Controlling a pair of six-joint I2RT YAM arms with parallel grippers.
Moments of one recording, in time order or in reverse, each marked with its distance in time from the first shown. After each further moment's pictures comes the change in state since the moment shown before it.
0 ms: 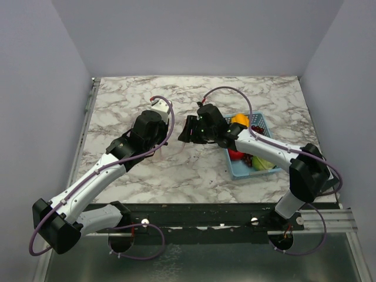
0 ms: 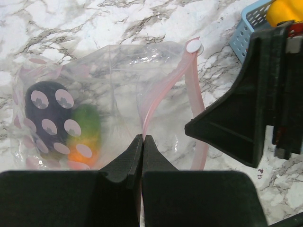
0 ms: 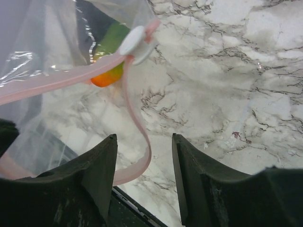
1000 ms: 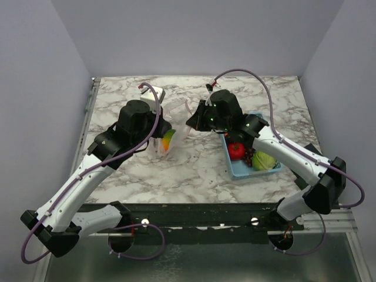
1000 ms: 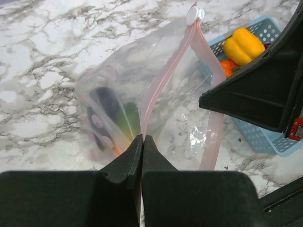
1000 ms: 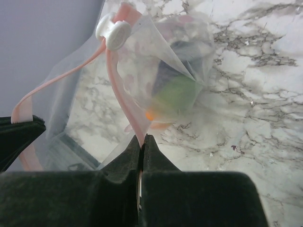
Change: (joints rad) left arm 0.000 -0.037 0.215 -0.170 0.055 -0.030; right arm 0.000 -0.131 0.120 -0.117 0.051 -0.072
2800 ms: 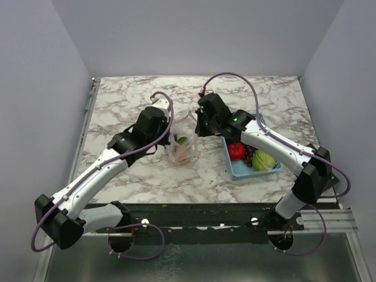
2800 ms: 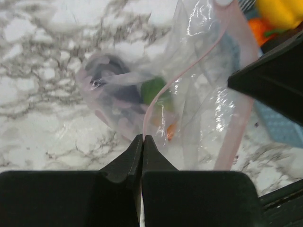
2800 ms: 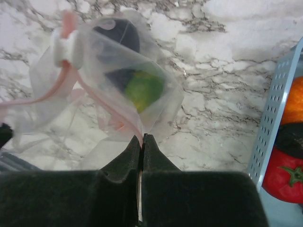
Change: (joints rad) left arm 0.001 0.058 -0.084 0.058 0.006 -0.087; right arm 0.000 0.104 0.132 -0.270 0.150 -0.165
